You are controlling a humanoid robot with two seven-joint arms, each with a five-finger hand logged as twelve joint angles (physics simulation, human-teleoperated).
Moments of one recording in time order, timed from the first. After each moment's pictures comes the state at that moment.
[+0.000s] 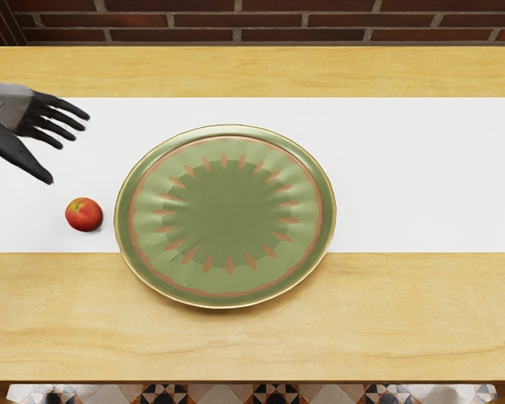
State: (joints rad) left arm -0.90 1.05 -0.81 -1.42 0.41 -0.59 0.61; right arm -0.07 0.00 -0.04 0.25 0.06 0.01 0.08
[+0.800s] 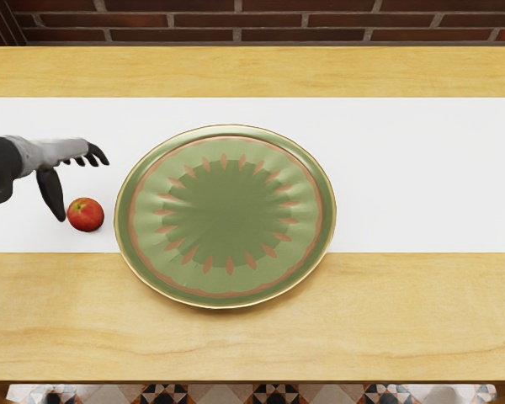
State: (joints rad) left arm -0.80 0.81 -0.68 -1.60 1.39 -0.49 0.61; right arm -0.07 0.00 -0.04 0.25 0.06 0.01 0.09
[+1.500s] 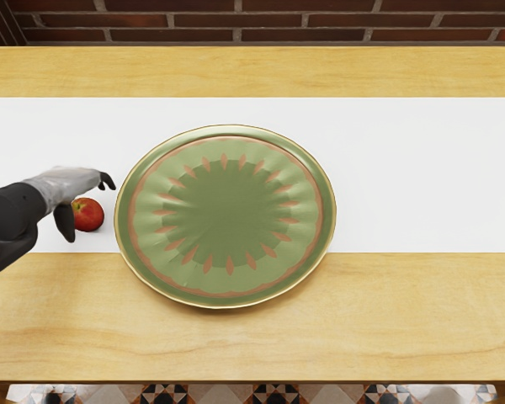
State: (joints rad) left arm -0.71 0.79 -0.53 -1.66 1.59 -0.26 0.61; right arm -0.07 0.00 -0.04 0.25 0.06 0.01 0.09
